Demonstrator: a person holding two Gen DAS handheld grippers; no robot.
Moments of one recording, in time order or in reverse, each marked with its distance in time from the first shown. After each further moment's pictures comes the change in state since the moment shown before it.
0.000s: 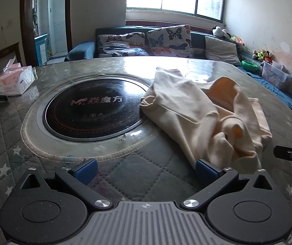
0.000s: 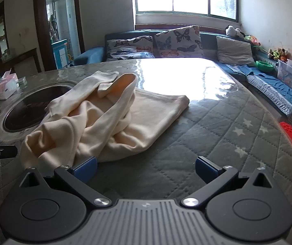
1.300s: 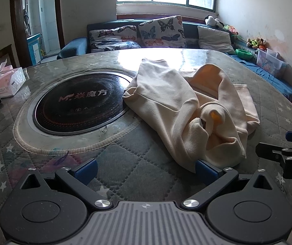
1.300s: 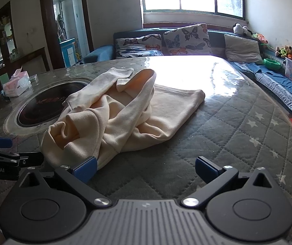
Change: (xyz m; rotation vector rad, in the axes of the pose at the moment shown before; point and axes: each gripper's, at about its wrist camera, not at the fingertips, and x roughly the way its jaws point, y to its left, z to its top) left arm -0.001 -0.024 -0.003 0.041 0.048 -0.016; right arm -0.009 0.020 -0.008 0.002 0.010 0.049
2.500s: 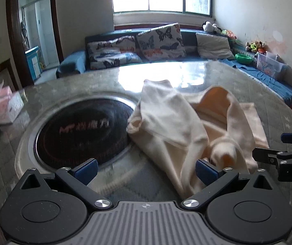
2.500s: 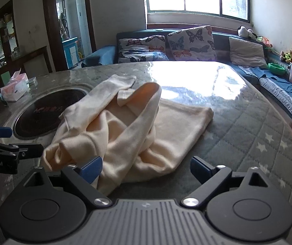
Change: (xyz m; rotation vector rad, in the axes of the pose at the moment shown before) left arm 0.015 0.006 0.047 0.051 -0.058 0.003; right arm 0.021 0.001 0.040 -0.025 -0.003 0.012
